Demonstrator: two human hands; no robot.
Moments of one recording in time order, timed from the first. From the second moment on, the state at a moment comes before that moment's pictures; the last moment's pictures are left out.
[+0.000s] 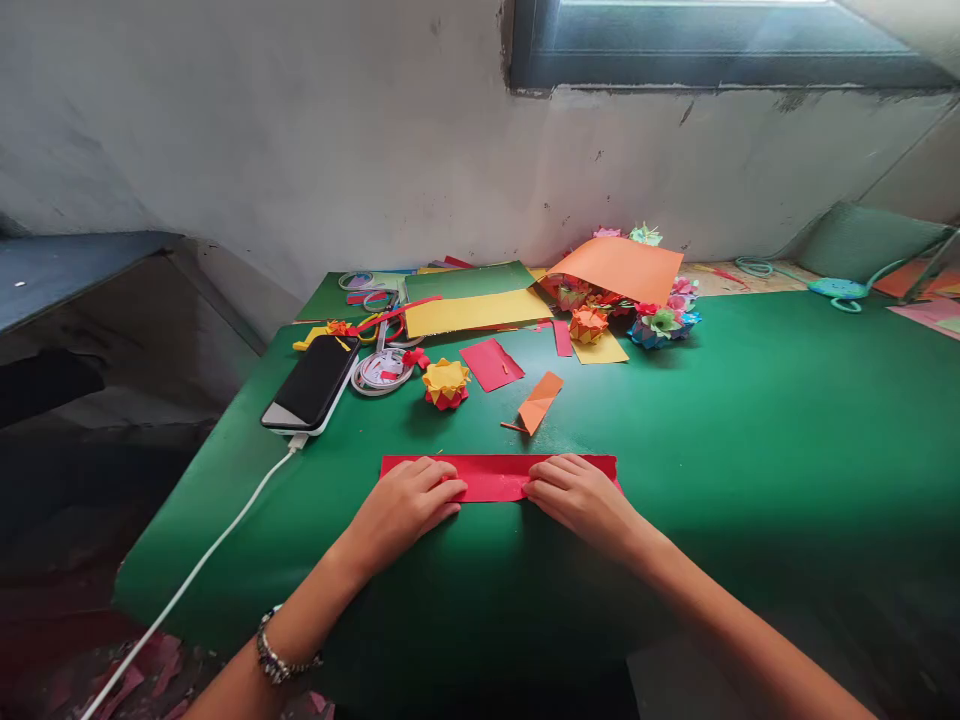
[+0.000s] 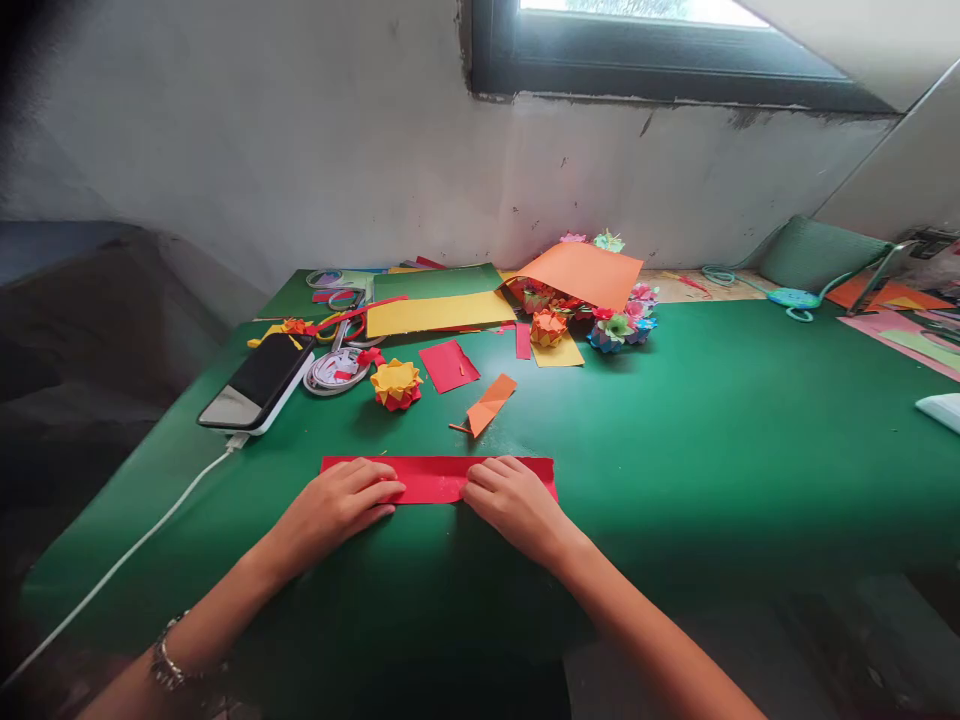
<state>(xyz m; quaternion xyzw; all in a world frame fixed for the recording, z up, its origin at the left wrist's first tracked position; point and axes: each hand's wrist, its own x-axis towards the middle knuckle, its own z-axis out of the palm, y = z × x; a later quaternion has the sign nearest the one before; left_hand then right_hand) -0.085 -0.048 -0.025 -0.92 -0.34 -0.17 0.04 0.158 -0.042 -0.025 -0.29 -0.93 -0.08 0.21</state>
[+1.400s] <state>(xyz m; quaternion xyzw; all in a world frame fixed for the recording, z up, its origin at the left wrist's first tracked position) -0.028 -0.026 -0.018 -0.89 -0.45 -0.01 -0.06 0.186 -0.045 -0.031 -0.40 -0.86 0.12 0.30</state>
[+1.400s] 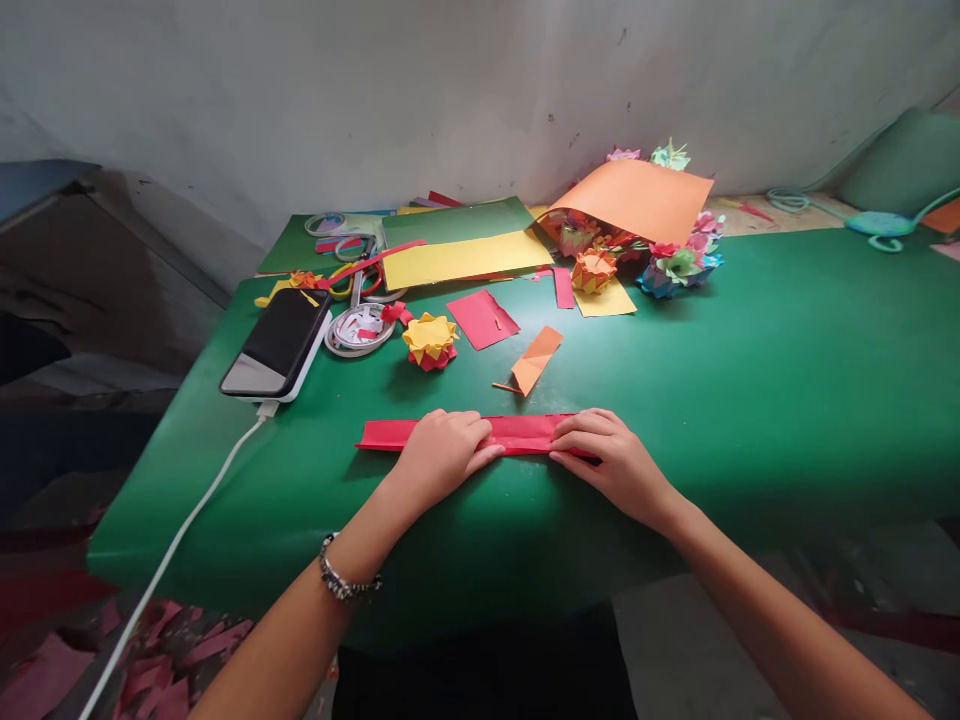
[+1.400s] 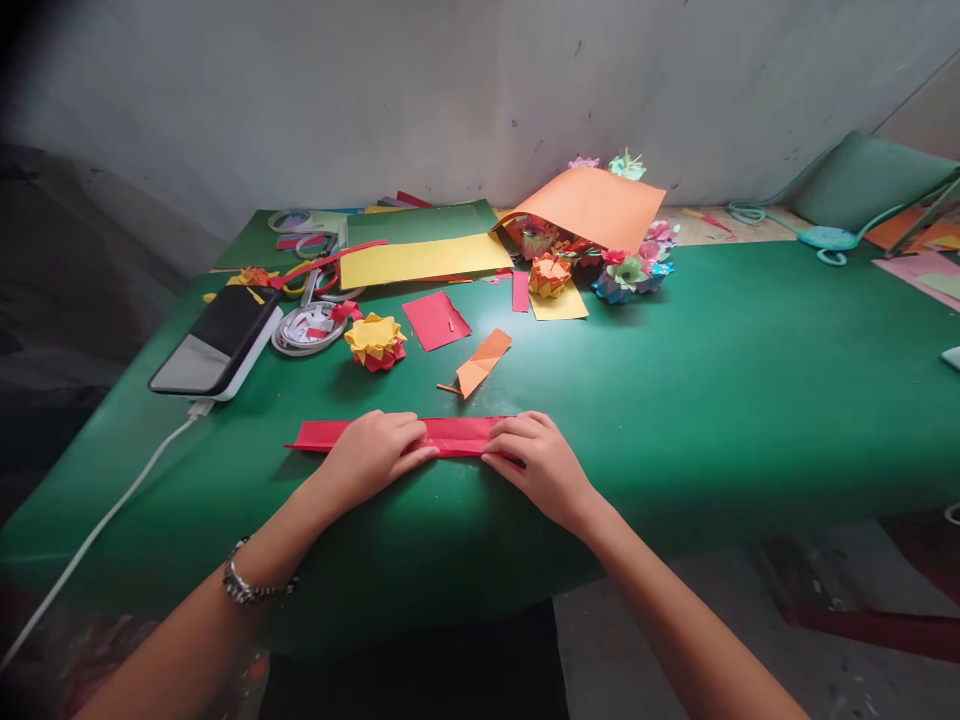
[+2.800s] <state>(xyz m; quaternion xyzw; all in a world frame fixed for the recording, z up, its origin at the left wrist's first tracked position) -0.041 -0.034 -0.017 -0.88 -0.47 0.00 -0.06 0.146 -0.043 -0.039 -0.51 -0.81 0.12 0.27</state>
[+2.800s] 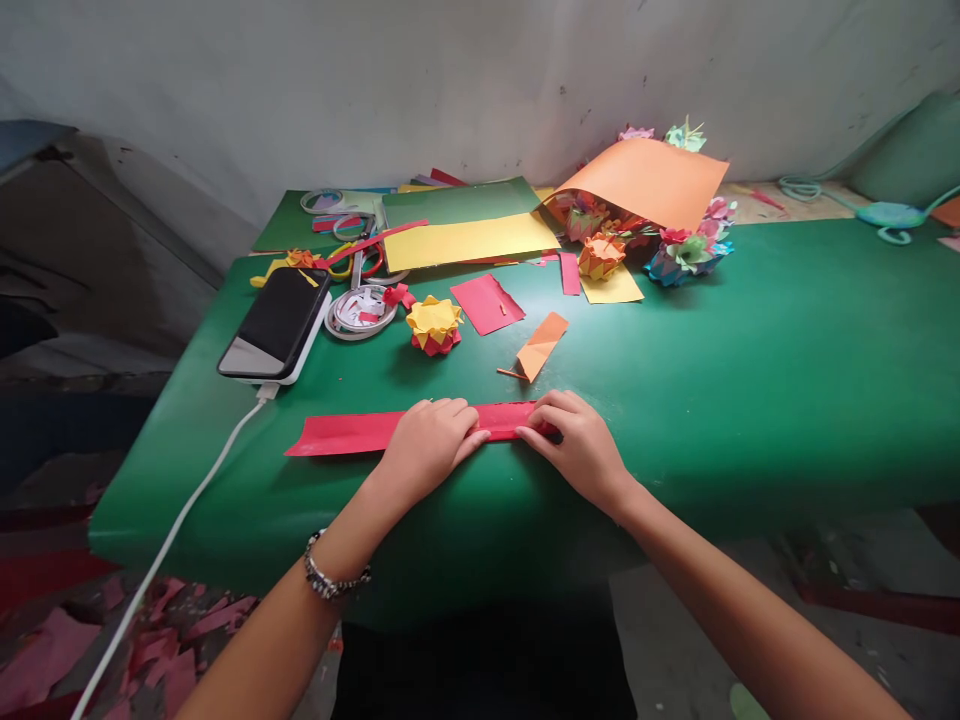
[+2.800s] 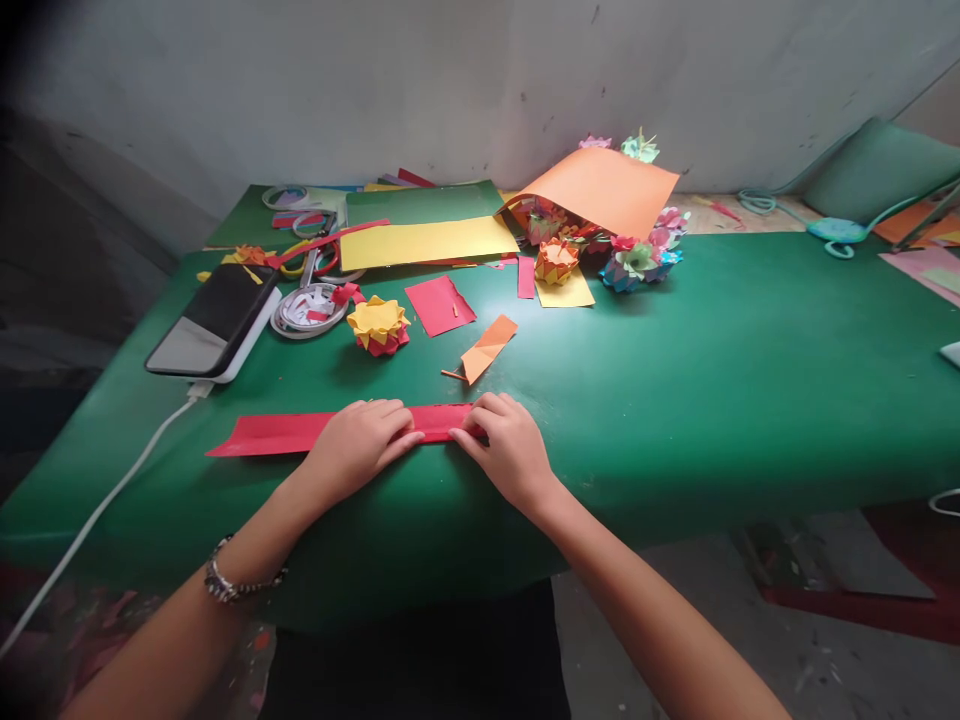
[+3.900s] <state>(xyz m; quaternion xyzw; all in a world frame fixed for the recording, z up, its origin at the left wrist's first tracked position) -0.037 -0.027 -0.005 -0.84 -0.51 0.04 -0.14 0.137 -0.059 -0.038 -0.65 -0.72 0.00 0.25</state>
